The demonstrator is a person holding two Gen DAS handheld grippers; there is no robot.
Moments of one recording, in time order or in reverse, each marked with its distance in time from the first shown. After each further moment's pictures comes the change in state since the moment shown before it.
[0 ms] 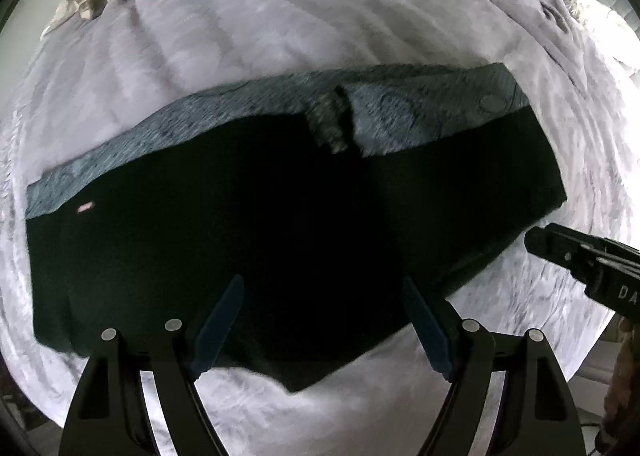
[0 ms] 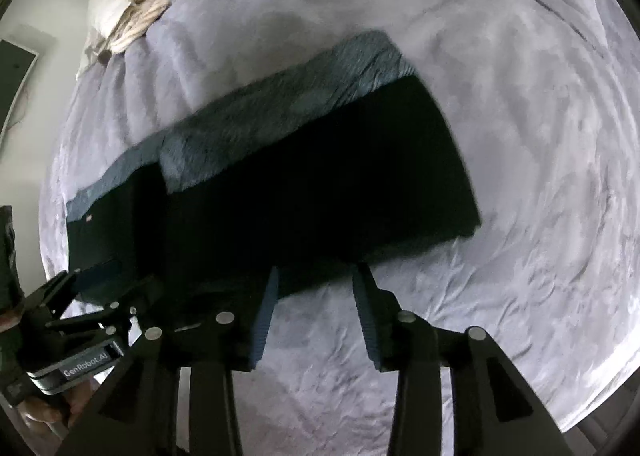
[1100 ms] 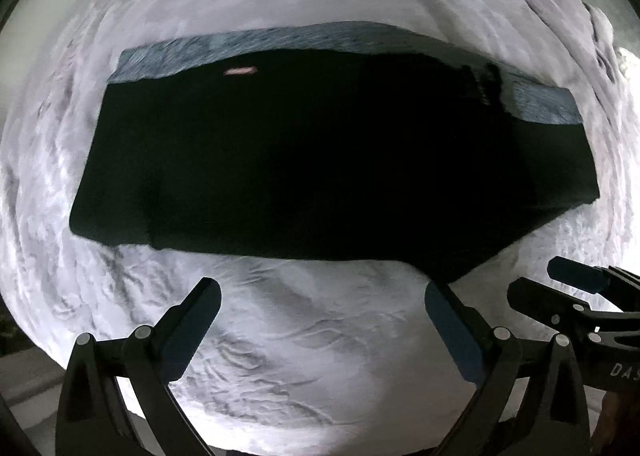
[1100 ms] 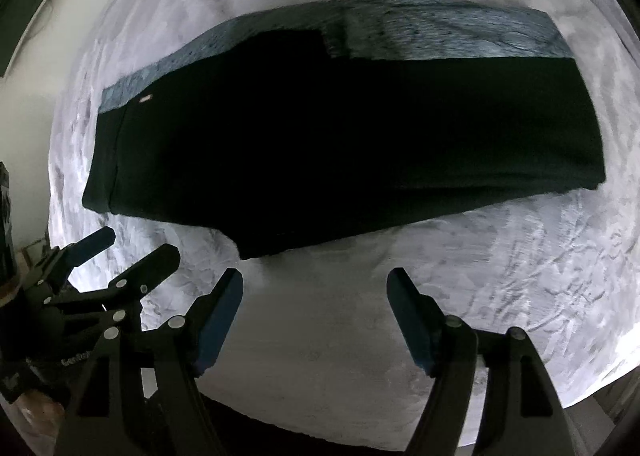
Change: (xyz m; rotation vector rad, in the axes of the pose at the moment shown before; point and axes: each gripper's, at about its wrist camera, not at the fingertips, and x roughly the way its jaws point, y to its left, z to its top) left arm -0.035 0.141 -0.104 -0.239 0.044 0.022; right arm 0.027 0.130 -0.053 -0.192 0.199 0.000
